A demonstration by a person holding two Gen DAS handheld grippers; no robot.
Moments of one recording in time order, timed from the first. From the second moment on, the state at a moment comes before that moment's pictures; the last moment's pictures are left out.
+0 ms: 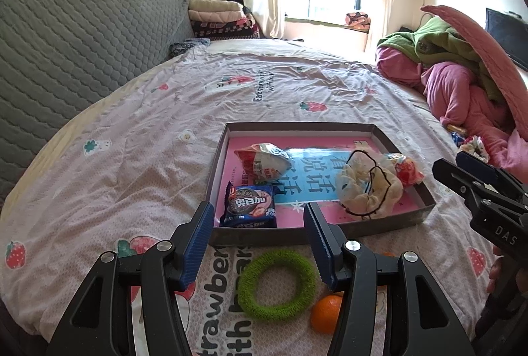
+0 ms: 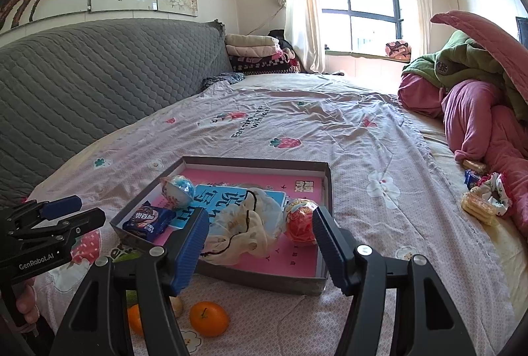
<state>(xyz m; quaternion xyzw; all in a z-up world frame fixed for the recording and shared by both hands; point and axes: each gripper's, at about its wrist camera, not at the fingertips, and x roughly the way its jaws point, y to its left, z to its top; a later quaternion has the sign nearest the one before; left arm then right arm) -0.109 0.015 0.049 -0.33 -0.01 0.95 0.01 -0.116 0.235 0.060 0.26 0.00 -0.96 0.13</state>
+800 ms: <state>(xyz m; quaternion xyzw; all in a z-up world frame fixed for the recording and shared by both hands) -0.079 0.030 0.043 -0.34 0.00 0.94 0.03 -0.095 0.225 0.054 0.26 0.02 -0.96 0.14</state>
